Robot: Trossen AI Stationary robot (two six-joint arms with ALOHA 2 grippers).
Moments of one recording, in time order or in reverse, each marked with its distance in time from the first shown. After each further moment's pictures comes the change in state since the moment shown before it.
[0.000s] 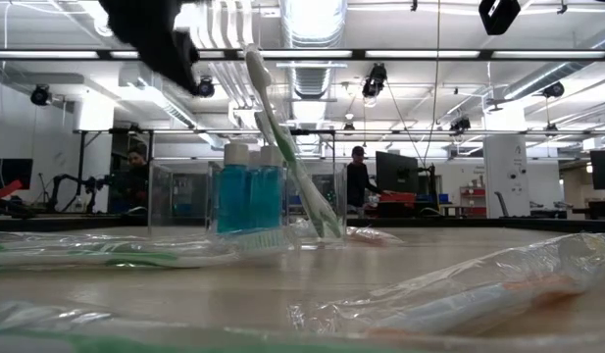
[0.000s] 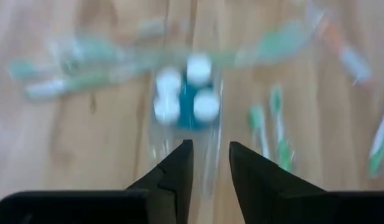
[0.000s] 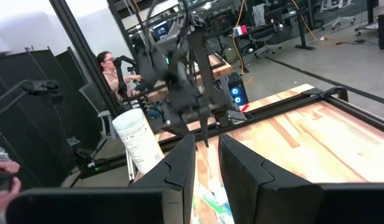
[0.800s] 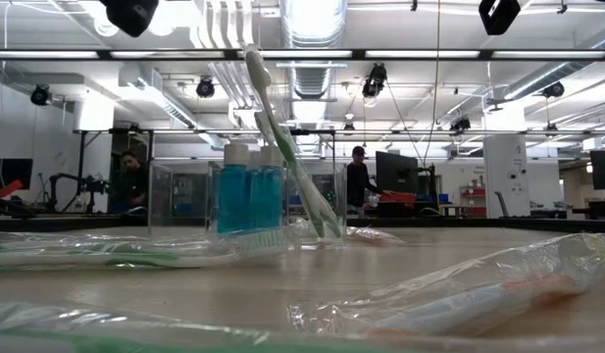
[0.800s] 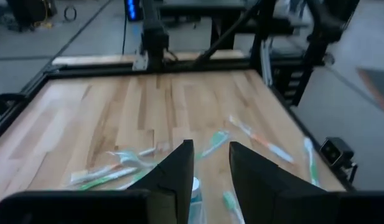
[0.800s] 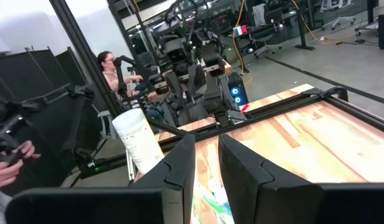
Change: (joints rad) left arm -0.006 -0.609 -0.353 0.387 0.054 0.240; right arm 0.000 0.000 0.000 0.000 0.000 0.000
